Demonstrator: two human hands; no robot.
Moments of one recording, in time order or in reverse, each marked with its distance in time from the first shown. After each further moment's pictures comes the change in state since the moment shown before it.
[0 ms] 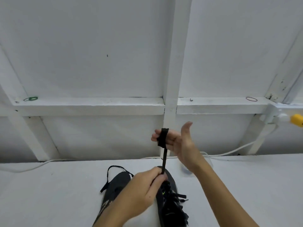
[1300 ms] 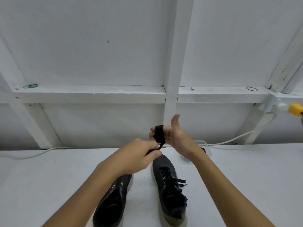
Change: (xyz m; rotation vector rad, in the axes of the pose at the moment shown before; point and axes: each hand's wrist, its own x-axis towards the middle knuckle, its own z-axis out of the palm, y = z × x) left_hand 0.034 0.006 -0.047 0.310 -0.222 -0.051; right_hand 0.003 0.018 0.005 -0.163 -0.025 0.171
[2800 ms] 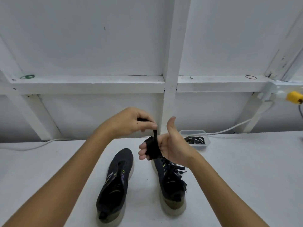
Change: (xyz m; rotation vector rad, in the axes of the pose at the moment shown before) left_hand 0.016 -0.010 -0.047 -0.311 0.029 -0.001; right_hand -0.036 0.012 0.030 0.275 -0.323 0.131
